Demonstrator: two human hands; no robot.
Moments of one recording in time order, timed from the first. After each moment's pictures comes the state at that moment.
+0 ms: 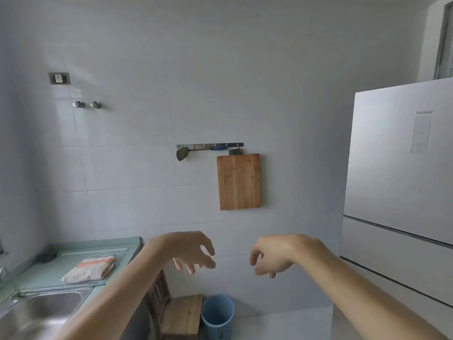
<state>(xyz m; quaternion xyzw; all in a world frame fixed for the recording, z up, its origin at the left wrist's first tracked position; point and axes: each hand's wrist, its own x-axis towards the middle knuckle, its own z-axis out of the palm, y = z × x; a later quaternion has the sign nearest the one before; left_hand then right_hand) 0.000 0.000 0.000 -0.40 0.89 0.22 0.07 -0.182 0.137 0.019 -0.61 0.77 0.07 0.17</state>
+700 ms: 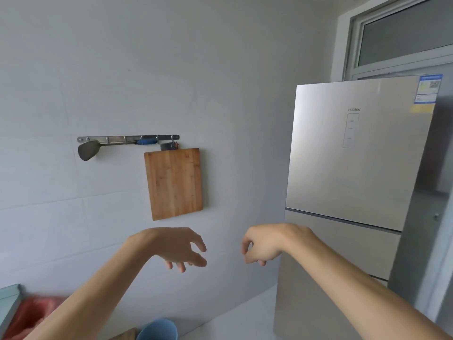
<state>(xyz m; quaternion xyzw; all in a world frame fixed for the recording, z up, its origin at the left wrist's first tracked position) -0.145 -0.167 0.011 -0.22 0.94 0.22 0.14 -0.287 0.005 0.025 -0.46 0.87 0.05 0.19</state>
